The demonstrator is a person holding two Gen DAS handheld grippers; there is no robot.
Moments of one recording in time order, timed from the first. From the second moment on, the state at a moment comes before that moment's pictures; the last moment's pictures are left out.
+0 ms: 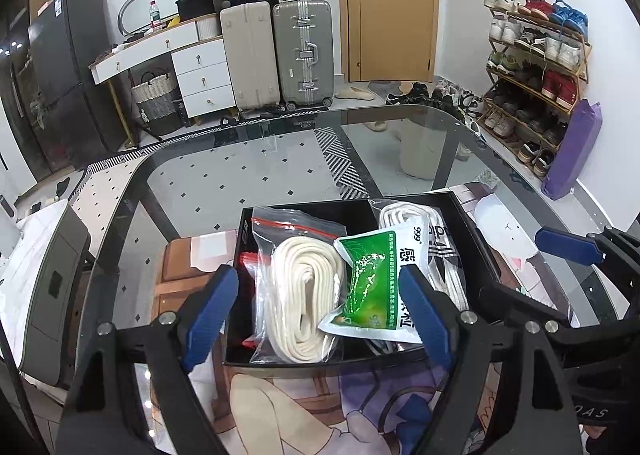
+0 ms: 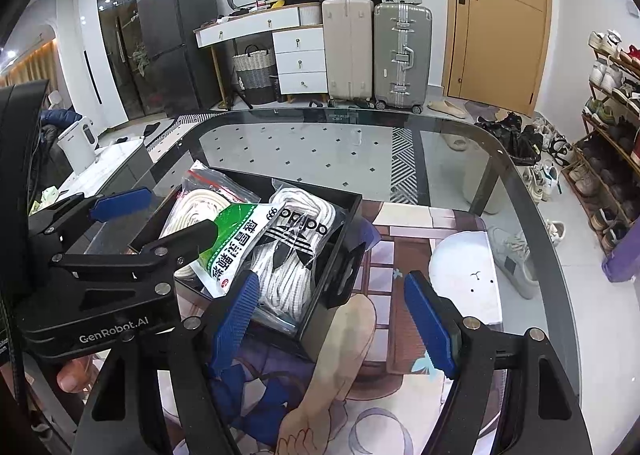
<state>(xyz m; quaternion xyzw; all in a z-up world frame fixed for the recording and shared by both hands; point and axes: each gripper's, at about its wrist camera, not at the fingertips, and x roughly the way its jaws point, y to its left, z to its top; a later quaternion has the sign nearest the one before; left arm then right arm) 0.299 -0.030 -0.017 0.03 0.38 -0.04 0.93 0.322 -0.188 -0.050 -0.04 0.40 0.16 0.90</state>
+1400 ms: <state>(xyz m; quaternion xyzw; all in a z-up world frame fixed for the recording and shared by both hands) 0.060 0.021 0.031 0.00 0.22 -0.07 0.97 0.059 -0.228 -0.004 0.00 0.27 0.21 0.94</state>
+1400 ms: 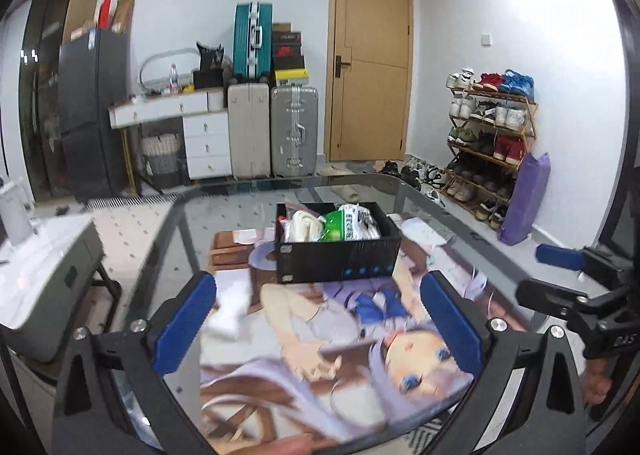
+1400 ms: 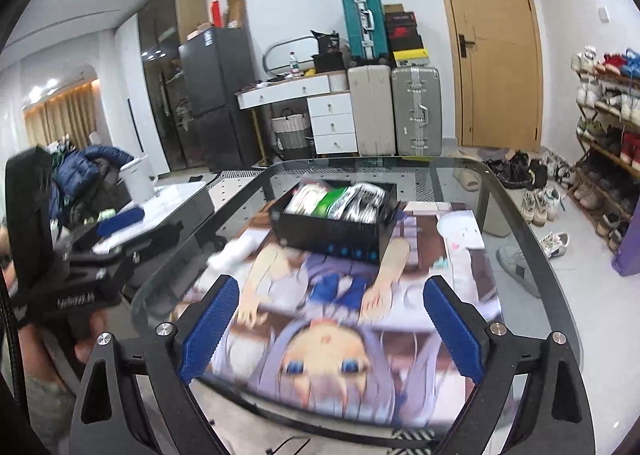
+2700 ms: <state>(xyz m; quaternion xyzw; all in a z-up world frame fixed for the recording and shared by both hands) -0.042 0.007 0.007 0.02 0.15 -0.05 0.99 -0.024 -0.220 -0.024 -0.06 0.19 0.22 0.95</state>
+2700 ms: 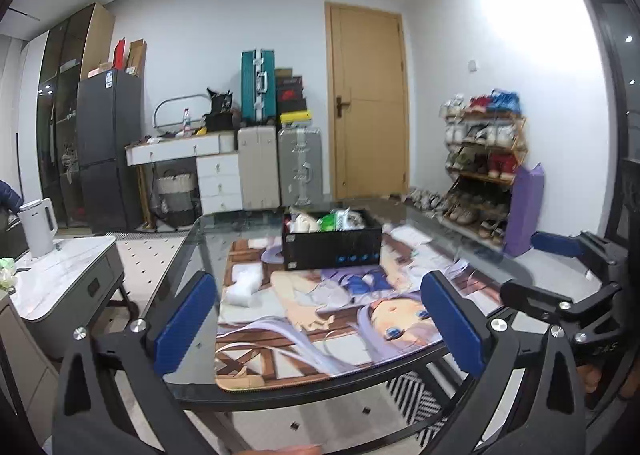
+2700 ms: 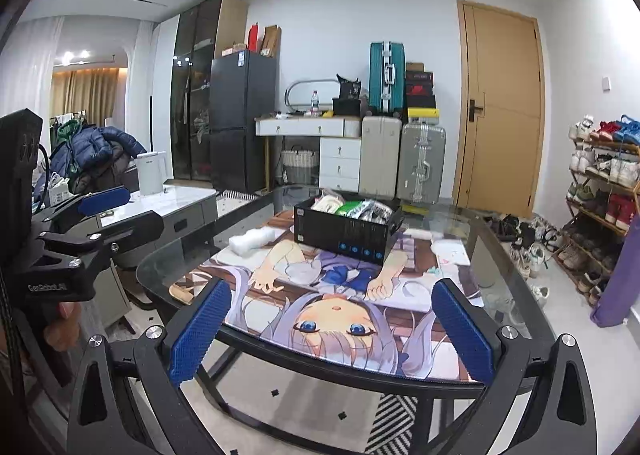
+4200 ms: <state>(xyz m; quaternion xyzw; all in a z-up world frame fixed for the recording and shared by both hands) 0.225 0.053 -0.041 0.03 0.47 -0.06 0.88 0.237 -0.172 -0.057 -0.08 0.41 0.26 0.87</state>
